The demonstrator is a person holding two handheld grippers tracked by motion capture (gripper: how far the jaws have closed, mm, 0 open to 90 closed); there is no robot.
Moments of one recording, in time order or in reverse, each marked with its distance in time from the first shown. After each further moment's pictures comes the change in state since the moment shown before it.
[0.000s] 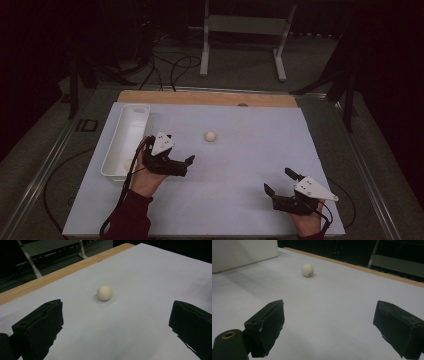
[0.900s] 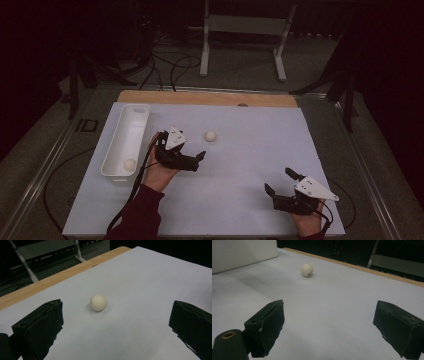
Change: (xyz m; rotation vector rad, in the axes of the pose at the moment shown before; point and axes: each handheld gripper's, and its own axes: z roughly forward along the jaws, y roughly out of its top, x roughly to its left) left arm -0.009 0.014 0.027 -0.013 -0.017 0.006; right arm -0.001 0.000 0.000 -0.001 -0.001 0.005
